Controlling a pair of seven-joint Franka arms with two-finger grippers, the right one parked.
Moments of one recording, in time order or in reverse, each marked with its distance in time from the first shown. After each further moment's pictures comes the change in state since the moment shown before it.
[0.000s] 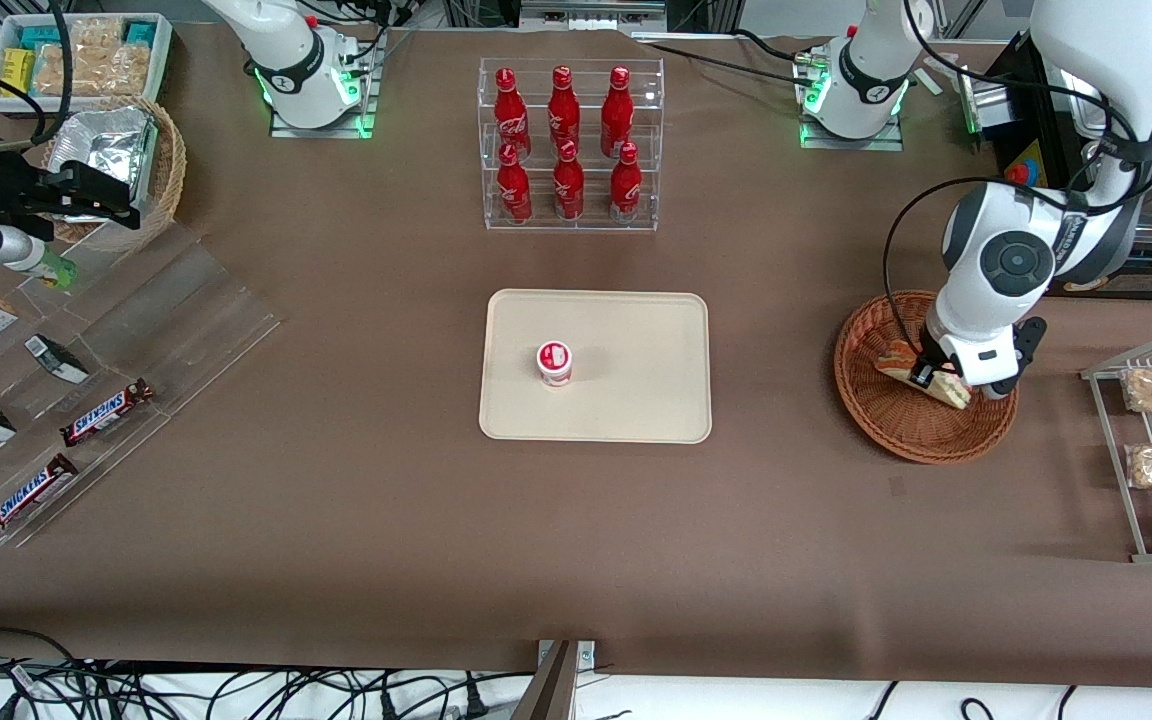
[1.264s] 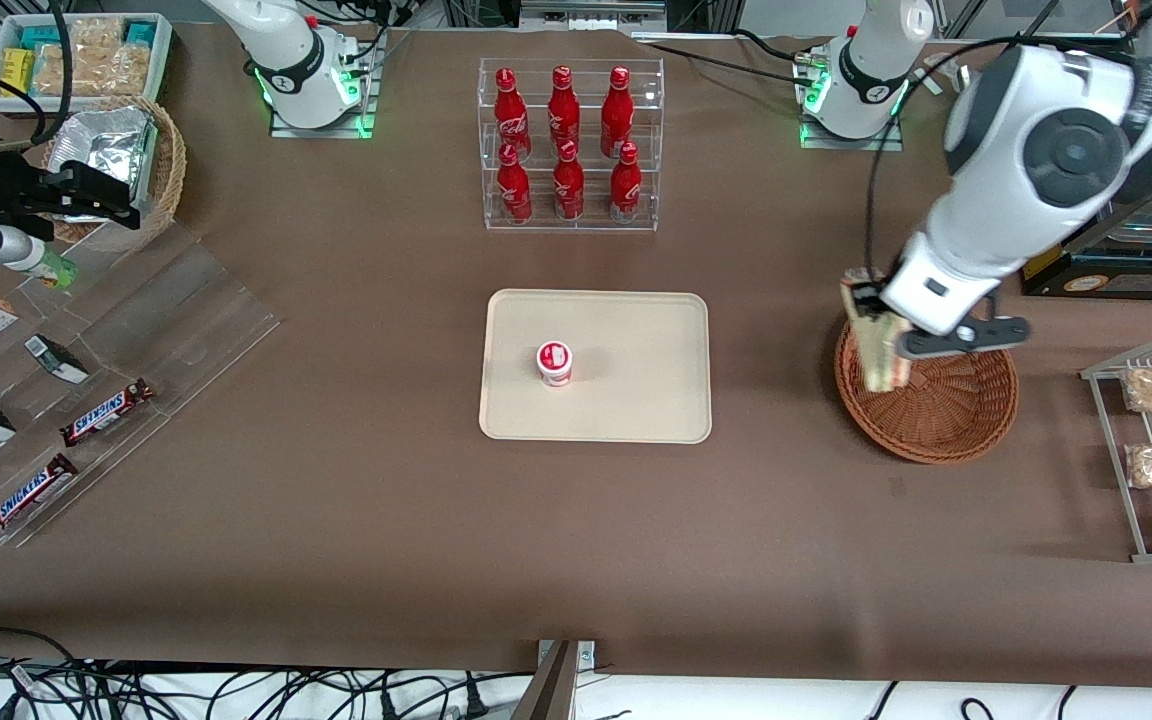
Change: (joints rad) arm -0.016 -0.127 -0.295 0.411 -0.286 -0.593 0.812
